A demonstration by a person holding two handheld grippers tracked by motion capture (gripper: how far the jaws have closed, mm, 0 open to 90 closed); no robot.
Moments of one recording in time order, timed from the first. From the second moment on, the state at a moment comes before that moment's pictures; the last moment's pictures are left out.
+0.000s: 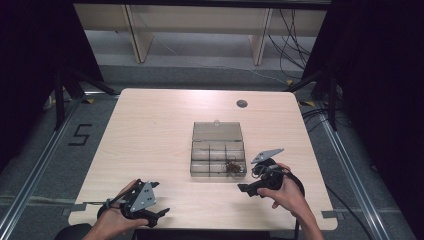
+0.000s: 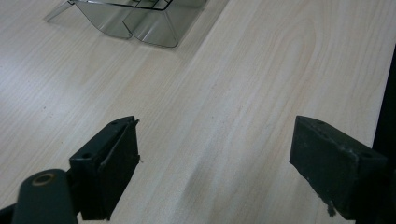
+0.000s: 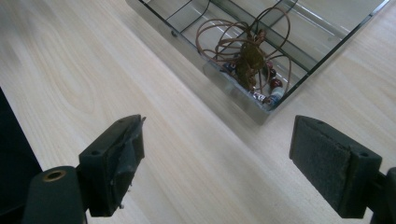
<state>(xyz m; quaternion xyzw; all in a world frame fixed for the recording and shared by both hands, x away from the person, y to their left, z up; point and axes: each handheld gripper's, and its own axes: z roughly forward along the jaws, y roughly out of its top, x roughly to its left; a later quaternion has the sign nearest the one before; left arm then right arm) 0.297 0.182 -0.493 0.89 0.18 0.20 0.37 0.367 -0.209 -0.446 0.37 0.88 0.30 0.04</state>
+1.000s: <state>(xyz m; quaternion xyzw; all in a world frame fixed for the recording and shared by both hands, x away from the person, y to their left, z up) 0.297 0.182 -0.493 0.89 0.18 0.20 0.37 0.355 -0.224 -0.459 0.38 0.86 0.33 0.06</state>
